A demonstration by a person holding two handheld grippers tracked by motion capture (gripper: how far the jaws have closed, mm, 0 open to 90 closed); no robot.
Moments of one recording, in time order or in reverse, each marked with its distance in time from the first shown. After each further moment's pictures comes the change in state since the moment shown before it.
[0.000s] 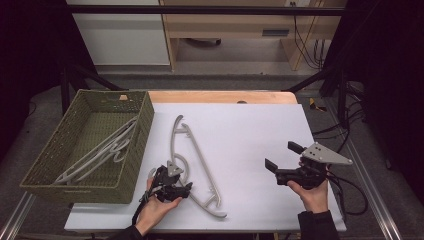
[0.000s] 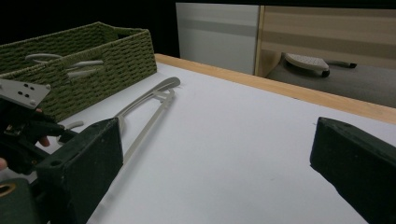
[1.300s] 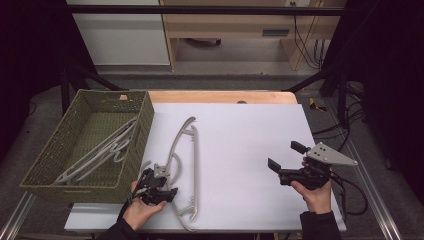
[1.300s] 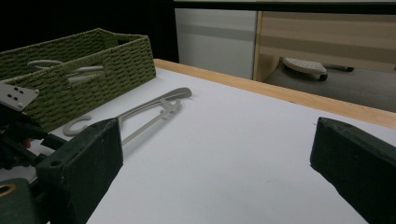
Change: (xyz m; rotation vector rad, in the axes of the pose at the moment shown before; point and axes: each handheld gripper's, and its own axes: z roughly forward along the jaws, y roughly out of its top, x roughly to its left) left arm 0.025 -0.020 -0.022 0.105 -0.008 0.004; right arm -0.003 0.002 -0.007 -0.018 -0.003 0.003
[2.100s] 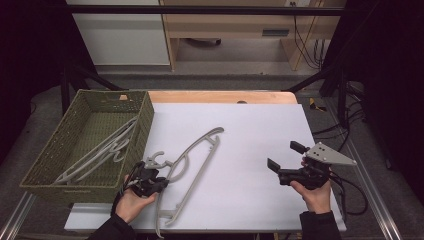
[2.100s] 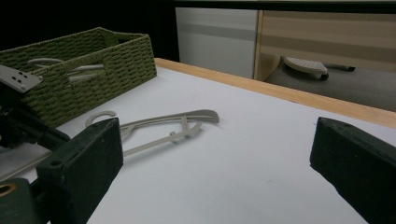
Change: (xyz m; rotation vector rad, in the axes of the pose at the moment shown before) left arm 0.023 0.008 -0.006 -0.011 -0.053 -0.013; right arm 0.000 0.000 0.002 -0.001 0.003 -0.002
